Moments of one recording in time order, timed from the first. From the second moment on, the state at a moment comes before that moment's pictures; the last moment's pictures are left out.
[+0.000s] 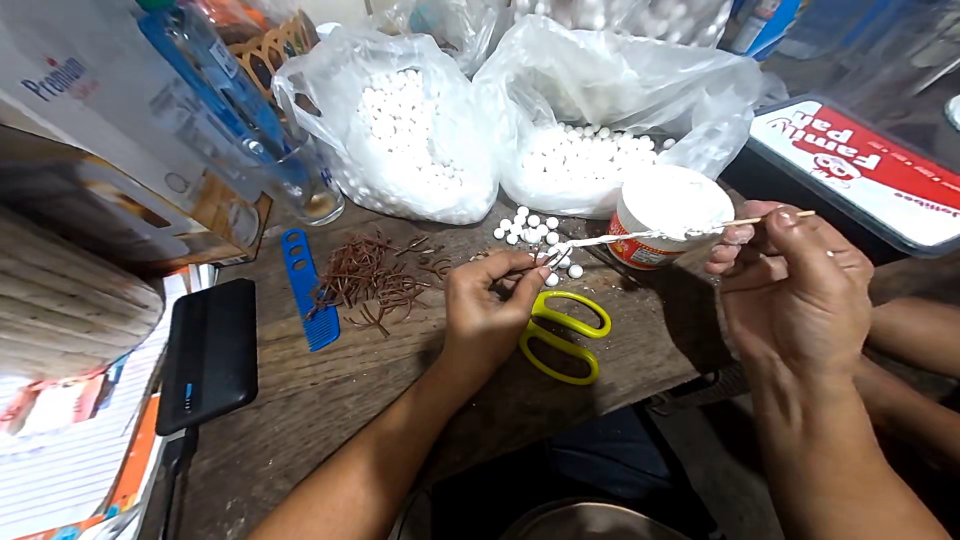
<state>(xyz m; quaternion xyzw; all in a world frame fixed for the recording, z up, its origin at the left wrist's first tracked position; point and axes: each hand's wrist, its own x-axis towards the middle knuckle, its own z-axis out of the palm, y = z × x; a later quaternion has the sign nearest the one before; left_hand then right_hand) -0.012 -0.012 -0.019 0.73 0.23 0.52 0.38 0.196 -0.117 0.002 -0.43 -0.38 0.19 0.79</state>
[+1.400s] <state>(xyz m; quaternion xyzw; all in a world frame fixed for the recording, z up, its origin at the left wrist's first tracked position) -0.013 -0.012 -0.020 0.78 0.25 0.50 0.28 0.192 -0.121 0.008 -0.44 -0.41 0.19 0.78</state>
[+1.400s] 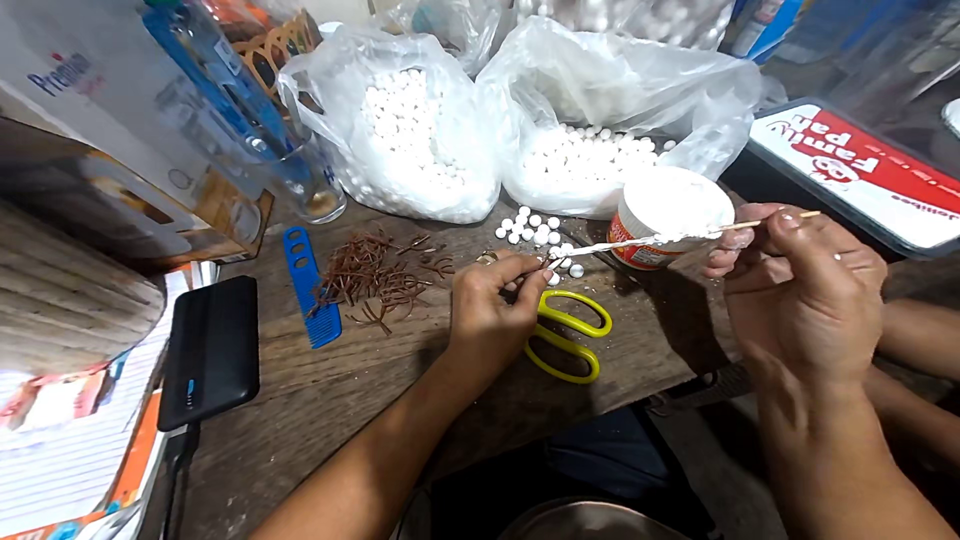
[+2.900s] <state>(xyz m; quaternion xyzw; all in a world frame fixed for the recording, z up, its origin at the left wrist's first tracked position) -0.034 0.023 -0.004 0.69 0.33 0.54 0.36 0.155 0.025 0.020 -0.64 -0.76 0.05 0.09</state>
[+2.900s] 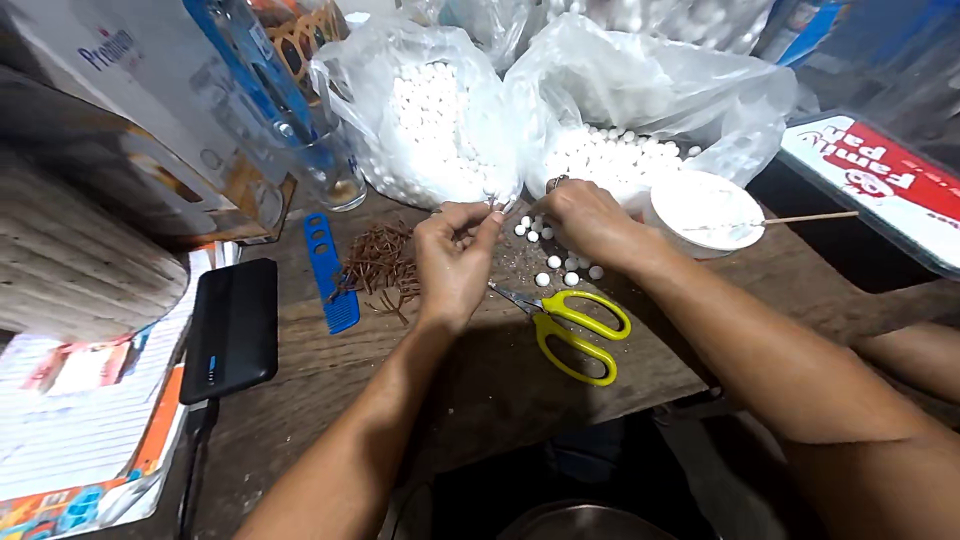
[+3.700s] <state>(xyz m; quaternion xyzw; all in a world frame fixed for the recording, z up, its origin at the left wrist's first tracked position) -0.027 0.022 -0.013 0.75 0.30 0.55 0.23 0.159 0.001 0.026 -0.43 -0.54 0.45 0.57</state>
